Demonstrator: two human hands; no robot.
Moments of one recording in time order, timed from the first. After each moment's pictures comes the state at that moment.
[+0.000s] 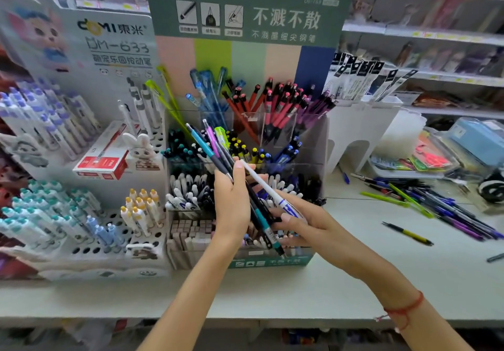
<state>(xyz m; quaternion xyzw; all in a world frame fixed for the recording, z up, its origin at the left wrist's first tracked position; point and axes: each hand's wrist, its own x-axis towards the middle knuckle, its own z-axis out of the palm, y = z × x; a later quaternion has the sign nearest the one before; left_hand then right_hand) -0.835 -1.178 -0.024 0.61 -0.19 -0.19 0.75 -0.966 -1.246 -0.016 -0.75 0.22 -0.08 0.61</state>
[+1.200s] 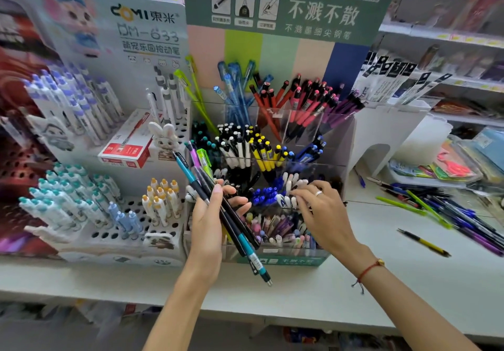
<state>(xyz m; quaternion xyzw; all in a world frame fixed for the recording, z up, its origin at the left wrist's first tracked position) -0.817 -1.111 -0.051 0.50 -0.09 -0.26 0.82 -0.925 -1.298 -0.099 -0.94 0.20 -0.27 0.02</state>
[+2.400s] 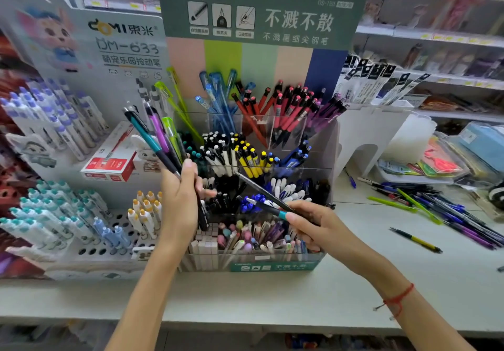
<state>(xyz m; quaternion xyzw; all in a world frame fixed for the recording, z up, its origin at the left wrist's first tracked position) -0.764 -1.129 -0.033 0.64 -0.22 -0.08 0.73 -0.954 -1.266 -0.036 -0.77 0.24 -0.09 0.59</state>
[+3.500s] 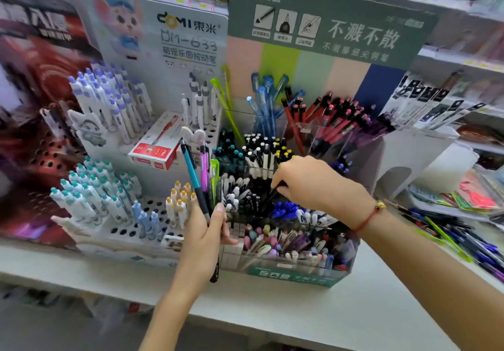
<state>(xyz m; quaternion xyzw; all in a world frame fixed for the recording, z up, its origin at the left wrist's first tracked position) -0.781 -1.076 -0.076 0.67 -0.19 -0.17 0.69 -0.829 -1.254 0.029 -0.99 0.11 0.07 -0.03</state>
